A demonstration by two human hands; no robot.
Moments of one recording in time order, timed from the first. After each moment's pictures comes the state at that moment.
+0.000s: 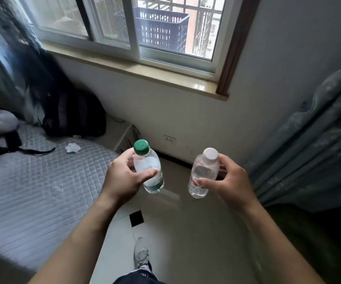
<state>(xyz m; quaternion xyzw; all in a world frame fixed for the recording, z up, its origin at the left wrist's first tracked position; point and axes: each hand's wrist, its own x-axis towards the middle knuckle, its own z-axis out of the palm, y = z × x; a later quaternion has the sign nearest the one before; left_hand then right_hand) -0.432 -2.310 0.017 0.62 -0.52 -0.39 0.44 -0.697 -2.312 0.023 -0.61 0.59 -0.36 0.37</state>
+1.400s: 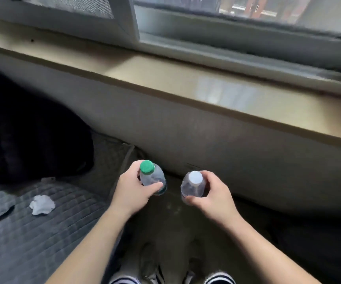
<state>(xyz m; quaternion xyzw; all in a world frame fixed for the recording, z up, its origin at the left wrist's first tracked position) -0.292 -2.802 -0.266 0.69 -0.53 -0.39 0.29 -0.523 -2.787 -0.279 -0.55 0.66 -0.25 0.45</state>
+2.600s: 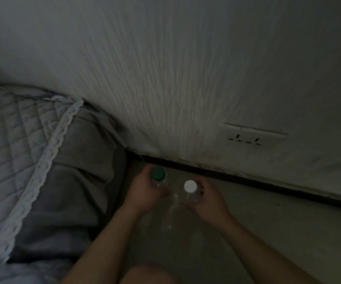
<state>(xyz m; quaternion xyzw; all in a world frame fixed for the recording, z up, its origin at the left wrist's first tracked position) -0.268 -2.915 -0.799 0.69 -0.56 -0.42 0.19 -0.462 -2.869 -0.839 -0.50 0.70 -0.22 0.46</state>
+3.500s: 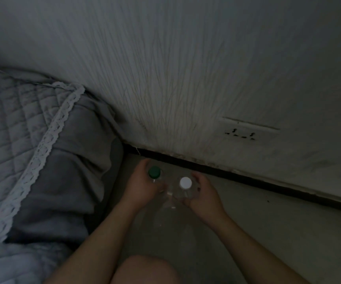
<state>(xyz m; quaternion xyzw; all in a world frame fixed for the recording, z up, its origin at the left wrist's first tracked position) -0.275 -2.899 -0.796 0.69 -0.52 -0.44 0.23 -0.460 -2.852 -0.817 -0.49 0.70 -0.23 0.46</state>
